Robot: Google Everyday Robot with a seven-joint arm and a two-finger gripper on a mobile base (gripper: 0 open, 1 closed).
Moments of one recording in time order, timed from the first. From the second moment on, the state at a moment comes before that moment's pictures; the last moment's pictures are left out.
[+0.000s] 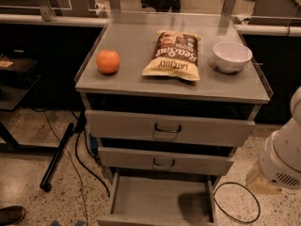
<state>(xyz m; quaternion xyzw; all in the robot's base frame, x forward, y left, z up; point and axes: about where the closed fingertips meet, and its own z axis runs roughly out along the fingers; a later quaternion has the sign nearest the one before) 0.335 -0.241 0.778 -0.53 0.85 0.00 0.05</state>
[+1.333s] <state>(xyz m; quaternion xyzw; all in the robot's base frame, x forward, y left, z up) 0.271 -0.251 0.592 -0.45 0.89 0.09 -0.05</state>
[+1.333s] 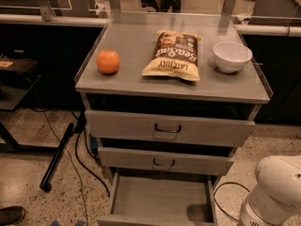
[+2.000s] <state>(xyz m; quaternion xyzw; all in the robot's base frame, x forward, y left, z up) 0.262 -0.238 0.458 -0.38 0.91 0.16 -0.09</state>
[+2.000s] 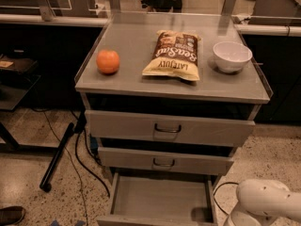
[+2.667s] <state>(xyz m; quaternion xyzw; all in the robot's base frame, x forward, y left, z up) 0.257 -0.228 0.416 -0.37 0.91 0.19 -0.10</state>
